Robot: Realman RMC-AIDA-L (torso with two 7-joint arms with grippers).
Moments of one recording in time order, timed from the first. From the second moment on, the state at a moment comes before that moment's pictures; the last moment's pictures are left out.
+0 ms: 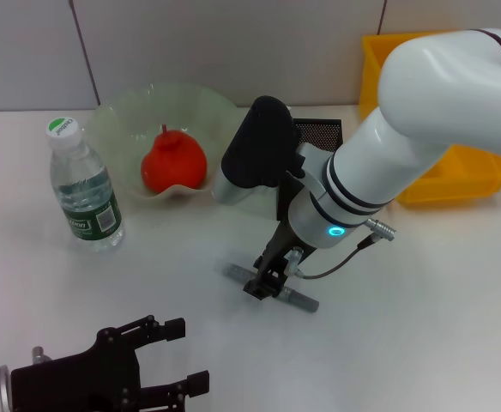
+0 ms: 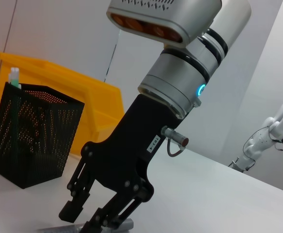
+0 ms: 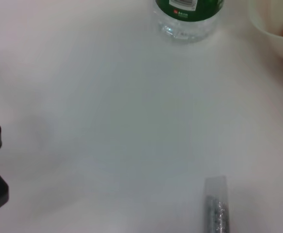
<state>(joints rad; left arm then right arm) -0.35 -2.06 0.71 0.37 1.94 1.66 -1.05 1.05 2.09 1.31 0.70 0.87 -1.03 2.47</state>
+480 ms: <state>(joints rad) -0.35 -2.06 0.71 0.37 1.94 1.66 -1.05 1.04 2.09 1.31 0.70 0.87 -1.02 2.47</state>
